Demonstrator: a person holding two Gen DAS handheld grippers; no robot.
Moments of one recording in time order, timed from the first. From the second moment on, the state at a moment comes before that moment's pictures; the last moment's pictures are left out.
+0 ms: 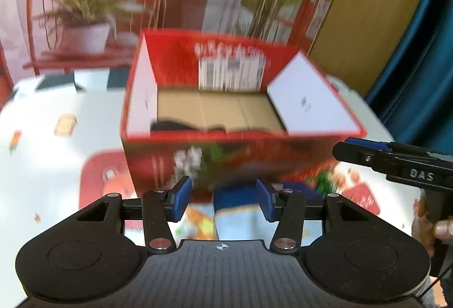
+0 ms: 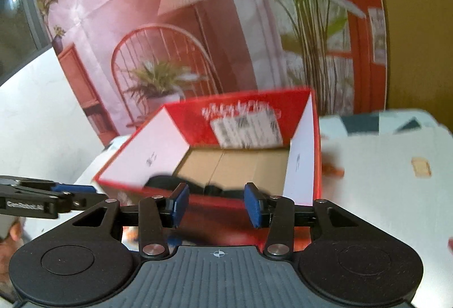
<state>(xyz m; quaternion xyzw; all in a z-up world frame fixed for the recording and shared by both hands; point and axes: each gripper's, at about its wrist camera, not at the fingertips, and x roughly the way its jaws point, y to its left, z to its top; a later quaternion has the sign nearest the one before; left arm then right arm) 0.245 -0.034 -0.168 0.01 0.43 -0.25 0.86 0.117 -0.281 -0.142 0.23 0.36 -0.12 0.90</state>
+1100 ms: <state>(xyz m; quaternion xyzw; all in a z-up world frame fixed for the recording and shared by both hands) 0.211 -0.029 -0.242 -0.06 0.48 -0.28 0.83 0.106 -0.235 -0.206 0.22 0.46 -0.07 0.86</state>
